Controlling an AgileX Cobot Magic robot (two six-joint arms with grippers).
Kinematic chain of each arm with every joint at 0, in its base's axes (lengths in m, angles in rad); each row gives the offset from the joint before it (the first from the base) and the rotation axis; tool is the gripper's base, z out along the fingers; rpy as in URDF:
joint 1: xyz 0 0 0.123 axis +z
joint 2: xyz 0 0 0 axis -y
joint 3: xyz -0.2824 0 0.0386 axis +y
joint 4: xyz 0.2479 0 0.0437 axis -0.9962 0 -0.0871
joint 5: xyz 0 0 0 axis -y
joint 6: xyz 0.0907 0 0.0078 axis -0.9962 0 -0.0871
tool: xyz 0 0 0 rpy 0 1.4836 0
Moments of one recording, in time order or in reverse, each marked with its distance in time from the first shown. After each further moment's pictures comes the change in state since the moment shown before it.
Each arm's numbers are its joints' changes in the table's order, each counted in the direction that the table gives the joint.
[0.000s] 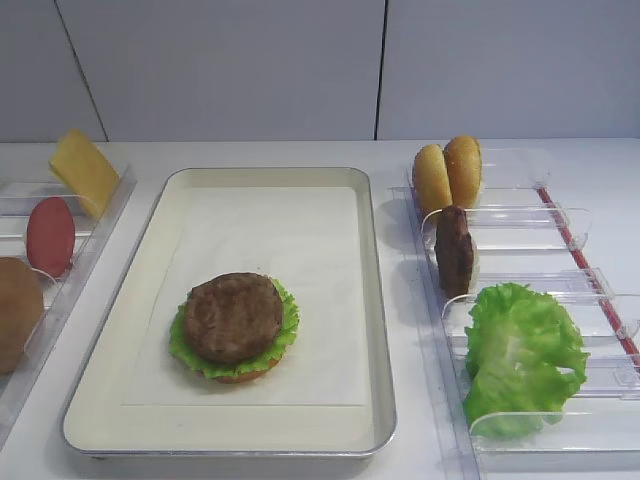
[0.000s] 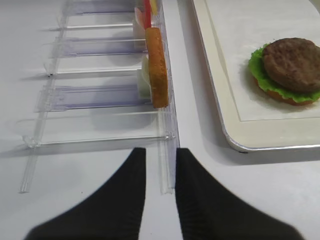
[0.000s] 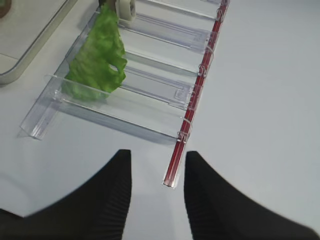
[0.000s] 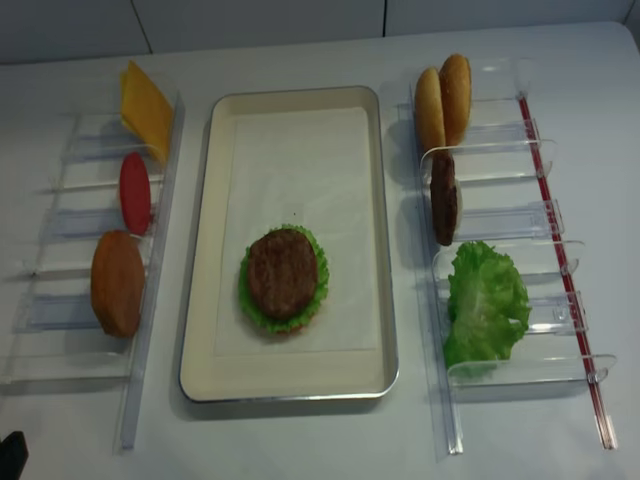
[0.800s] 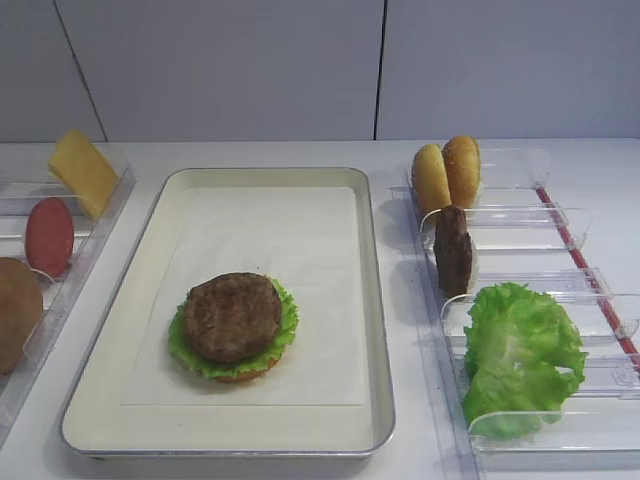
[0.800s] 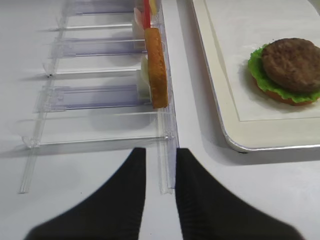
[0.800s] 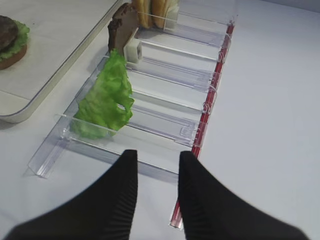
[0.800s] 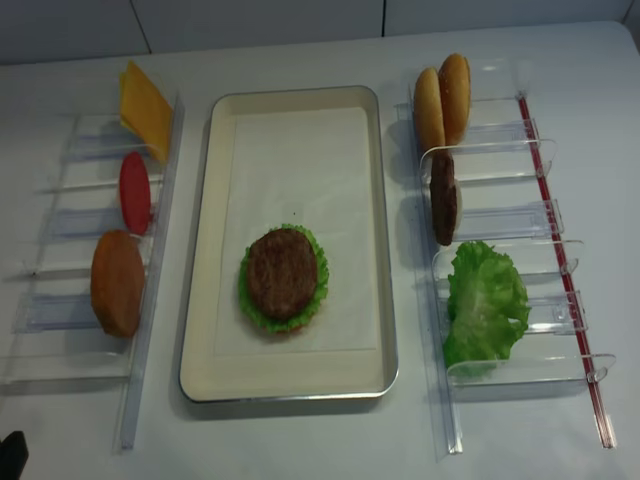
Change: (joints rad) left arm 0.000 0.000 0.000 0.000 0.000 0.000; right arm -0.006 0.057 0.055 -0.018 0.143 -0.002
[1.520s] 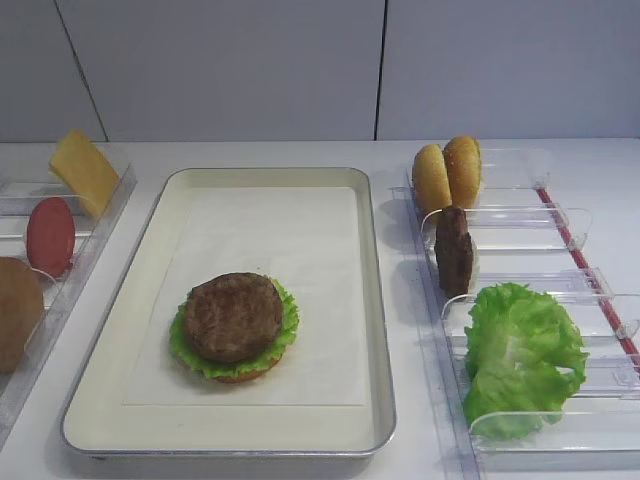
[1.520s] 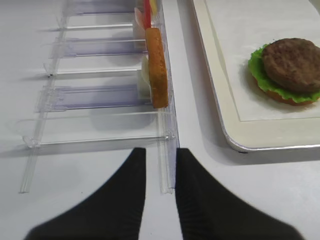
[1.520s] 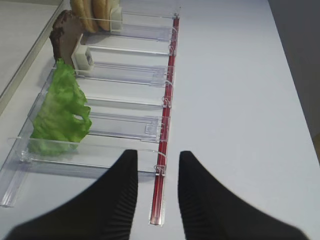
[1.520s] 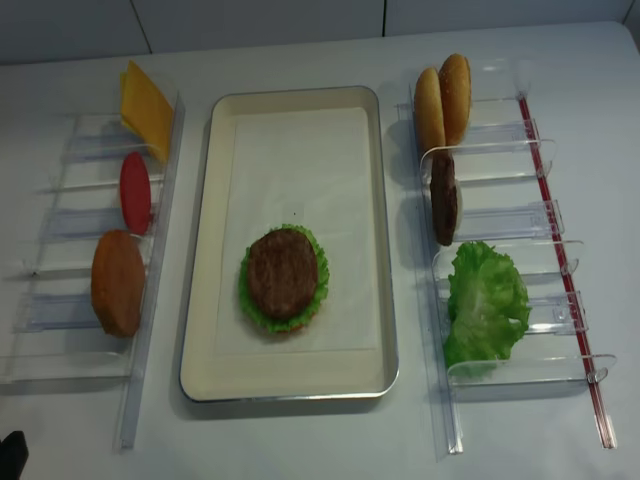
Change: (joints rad) left arm 0.000 0.000 0.000 0.000 0.000 0.000; right arm -0.233 0.002 0.000 -0.021 0.000 0.000
